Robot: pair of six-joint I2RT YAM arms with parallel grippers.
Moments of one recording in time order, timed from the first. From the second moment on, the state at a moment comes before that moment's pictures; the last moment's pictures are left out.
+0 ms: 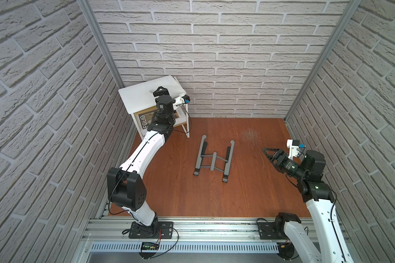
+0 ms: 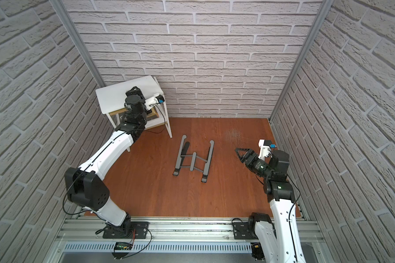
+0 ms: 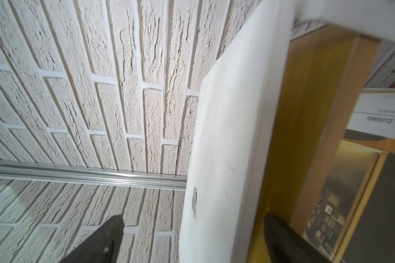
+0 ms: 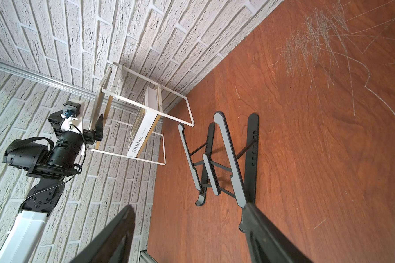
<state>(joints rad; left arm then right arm) -0.24 1.63 1.53 0.08 -0.52 1.38 -0.12 0.72 0.74 -0.41 -0.70 0.80</state>
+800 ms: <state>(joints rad) -0.52 1.25 1.40 -0.06 -0.50 1.22 -0.12 0.69 0.78 -0.49 -0.68 0.74</state>
